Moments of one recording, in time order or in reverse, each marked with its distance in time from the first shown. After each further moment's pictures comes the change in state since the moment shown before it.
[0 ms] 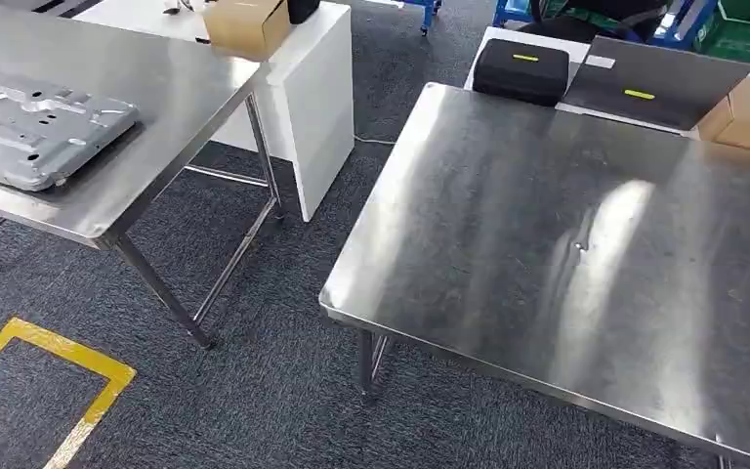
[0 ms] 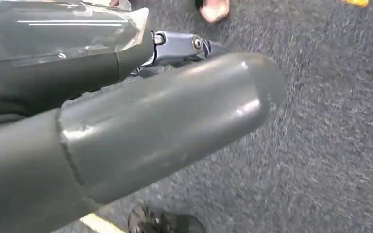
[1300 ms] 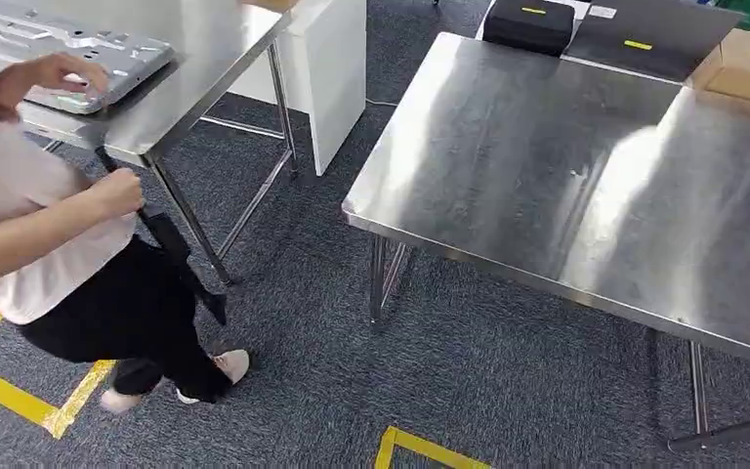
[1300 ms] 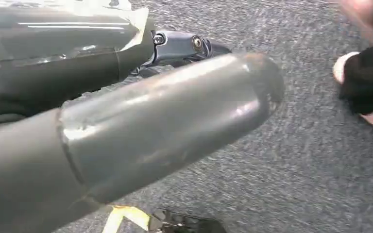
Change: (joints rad) left arm 0.002 -0.011 0.005 0.001 0.009 0.002 -0.008; right arm -0.005 -0.007 0.010 0.000 0.005 -0.006 0.013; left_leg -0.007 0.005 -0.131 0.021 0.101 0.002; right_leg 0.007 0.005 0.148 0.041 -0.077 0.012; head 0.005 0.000
